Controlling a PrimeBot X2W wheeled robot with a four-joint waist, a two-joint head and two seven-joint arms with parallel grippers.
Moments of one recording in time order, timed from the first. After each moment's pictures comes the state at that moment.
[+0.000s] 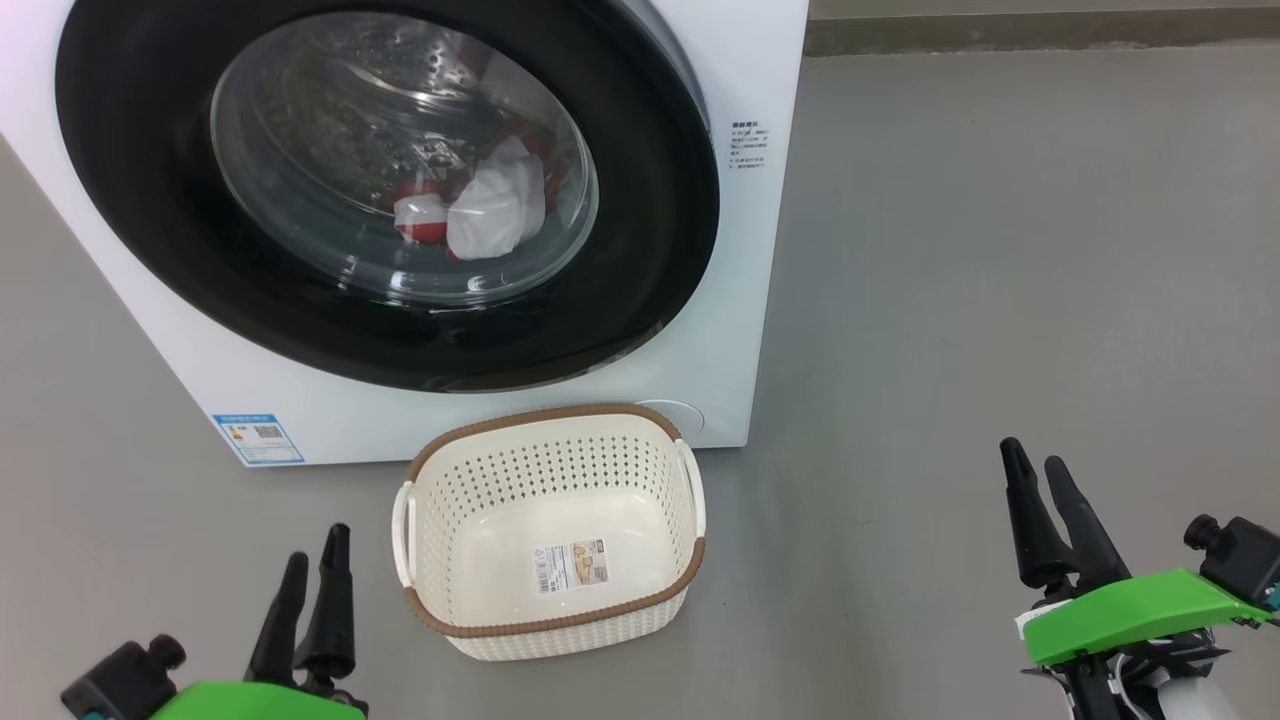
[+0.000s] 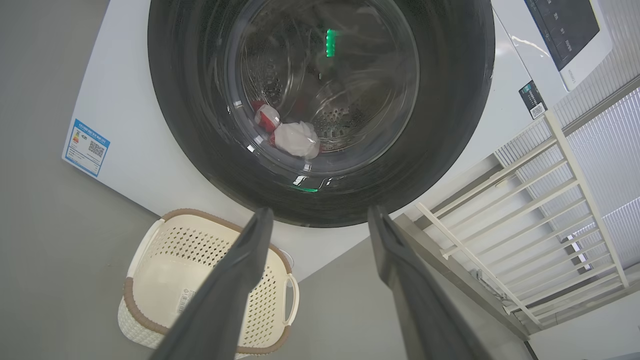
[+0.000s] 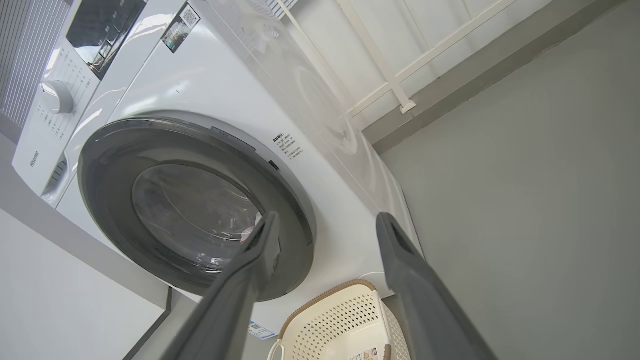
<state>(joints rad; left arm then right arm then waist) -0.07 0.03 0.04 0.26 -0.87 -0.12 -0.09 -0.07 -0.04 -0.04 0.24 0.86 0.13 -0.10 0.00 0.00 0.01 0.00</state>
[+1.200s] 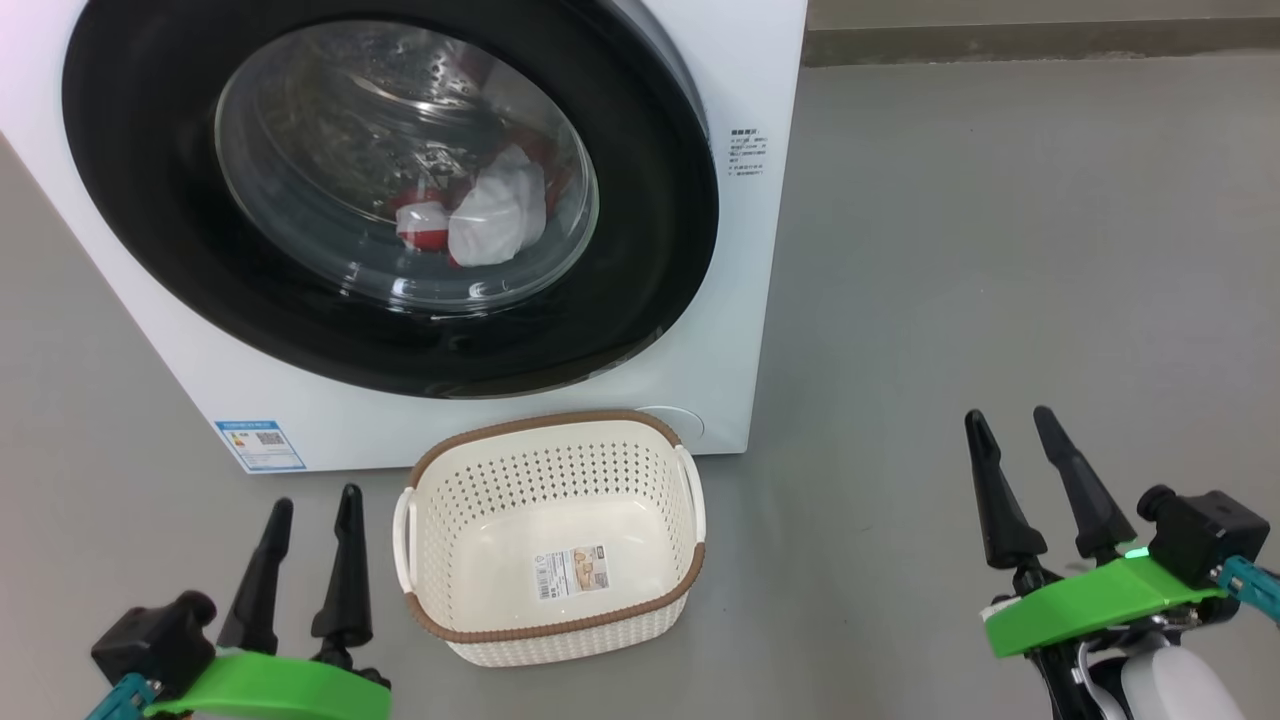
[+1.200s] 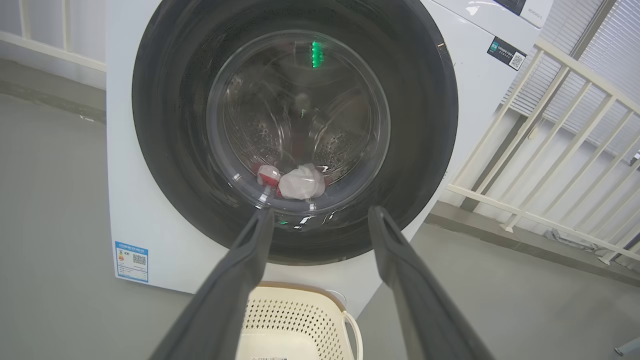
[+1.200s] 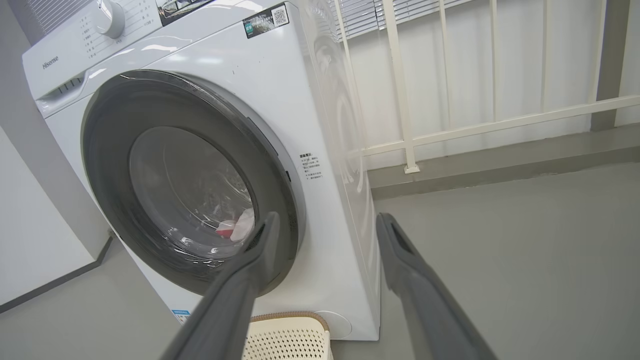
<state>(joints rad) -0.12 0.03 0.04 0.25 -0.48 -0.11 -0.20 -0.10 -0.06 0.01 0.20 0.48 0.13 -0.20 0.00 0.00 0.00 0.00</state>
